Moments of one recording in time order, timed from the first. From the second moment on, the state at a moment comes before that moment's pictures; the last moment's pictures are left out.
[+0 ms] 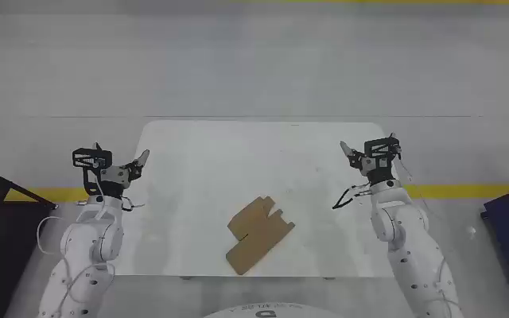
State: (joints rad) left arm 1.73 -1.15 -1.60 -1.80 1.33 0.00 0.00; right arm -1.73 -1.15 1.60 -1.80 -1.33 0.00 0.00
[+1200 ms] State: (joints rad) left arm 1.73 -1.15 -1.60 -1.80 1.33 0.00 0.00; right arm -1.57 -1.15 1.23 -1.78 -1.81 -0.46 0.24
